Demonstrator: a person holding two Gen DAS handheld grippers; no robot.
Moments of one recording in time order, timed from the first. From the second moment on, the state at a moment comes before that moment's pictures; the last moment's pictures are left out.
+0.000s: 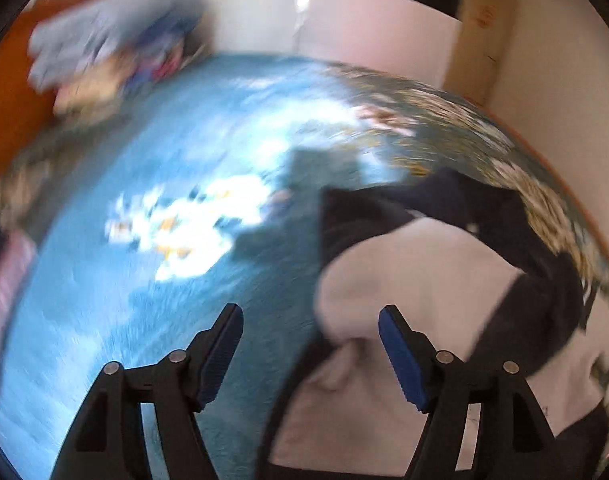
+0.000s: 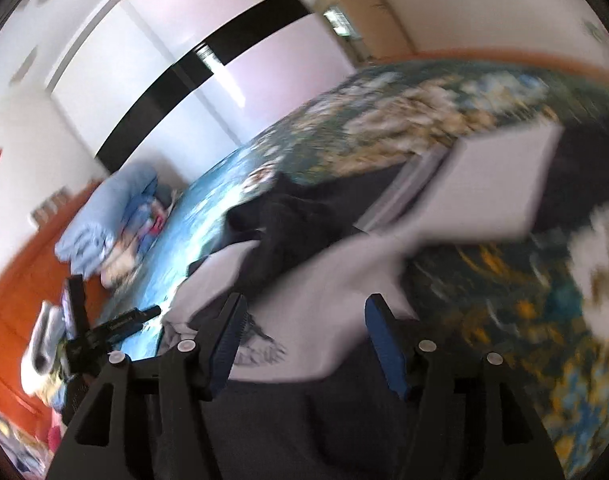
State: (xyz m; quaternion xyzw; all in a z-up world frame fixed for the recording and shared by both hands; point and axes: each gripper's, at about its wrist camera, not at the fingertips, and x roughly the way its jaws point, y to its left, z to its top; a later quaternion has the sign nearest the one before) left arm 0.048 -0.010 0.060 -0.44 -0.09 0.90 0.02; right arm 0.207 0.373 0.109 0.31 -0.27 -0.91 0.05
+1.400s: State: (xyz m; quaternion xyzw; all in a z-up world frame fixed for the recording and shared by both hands) left arm 0.068 -0.044 0.036 -0.45 -0.14 0.88 0.07; right arm 0.087 0.373 0.108 0.37 -0.29 -0.88 -0.01
